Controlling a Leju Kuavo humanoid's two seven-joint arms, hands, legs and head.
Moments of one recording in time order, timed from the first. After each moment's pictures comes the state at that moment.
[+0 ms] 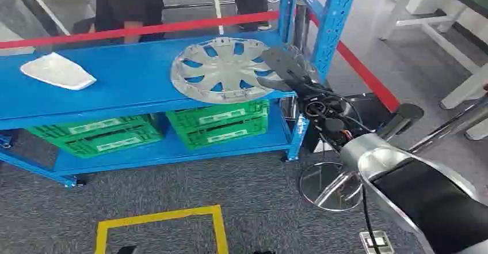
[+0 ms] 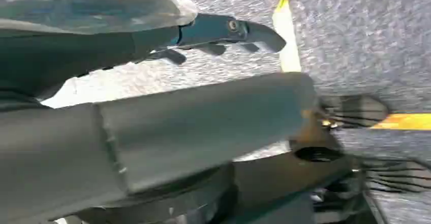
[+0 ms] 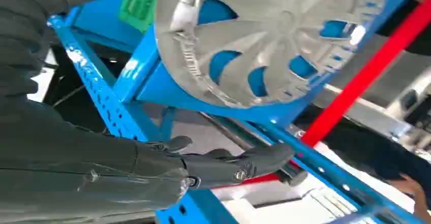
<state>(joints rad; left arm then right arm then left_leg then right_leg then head) -0.15 -0.04 -0.29 -0.19 0.18 0.12 0.03 -0.93 0.07 0.74 -0.66 0.09 -0.31 -0.05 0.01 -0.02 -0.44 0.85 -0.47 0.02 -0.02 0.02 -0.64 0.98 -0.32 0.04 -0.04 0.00</state>
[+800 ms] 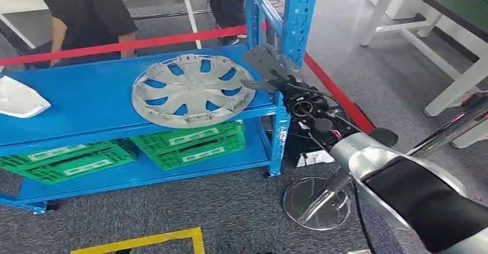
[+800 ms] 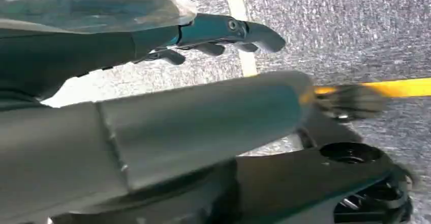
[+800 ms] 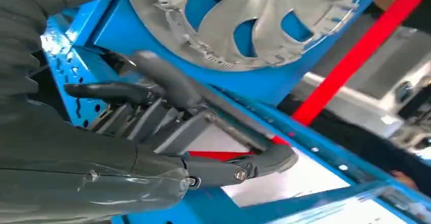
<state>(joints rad) -0.14 -0.04 -0.29 -0.19 0.21 0.14 0.02 -0.92 0.06 0.75 -0.71 0.10 -0.29 -0.02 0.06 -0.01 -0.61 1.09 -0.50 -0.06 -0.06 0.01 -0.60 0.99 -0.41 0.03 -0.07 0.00</state>
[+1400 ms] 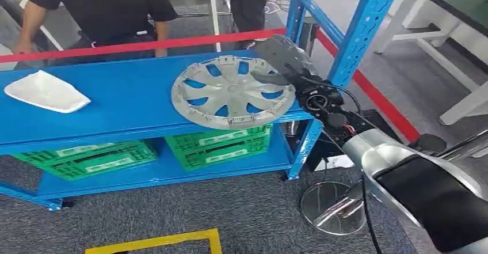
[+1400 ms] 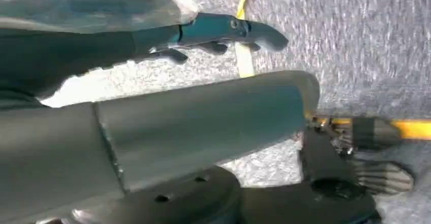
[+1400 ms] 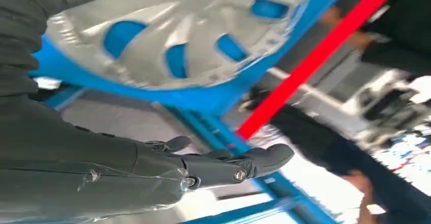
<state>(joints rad) -0.14 -0.05 -0.29 -0.19 0.23 0.15 0.02 -0.95 0.03 0.74 -0.73 0.09 -0.23 -0.07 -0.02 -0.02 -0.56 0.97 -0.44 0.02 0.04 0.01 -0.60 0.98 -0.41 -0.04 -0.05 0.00</state>
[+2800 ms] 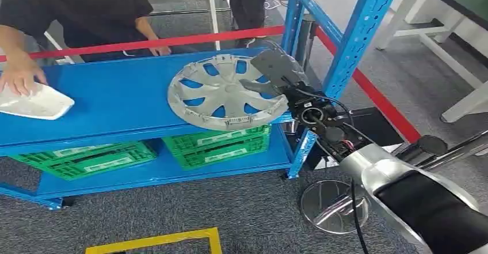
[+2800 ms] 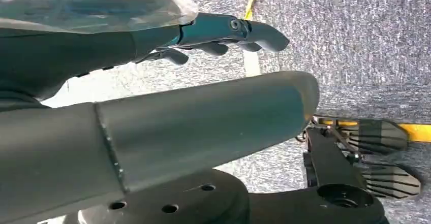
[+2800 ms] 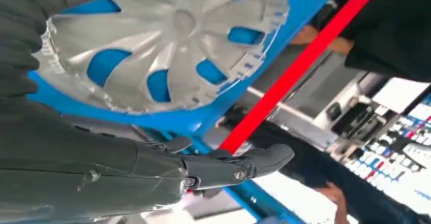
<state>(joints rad) -0.14 -0.03 -0.31 -0.19 0.25 0.16 0.03 -0.83 0.04 0.74 -0.93 0.08 -0.27 -0.06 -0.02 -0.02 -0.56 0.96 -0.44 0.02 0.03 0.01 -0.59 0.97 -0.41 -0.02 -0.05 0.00</state>
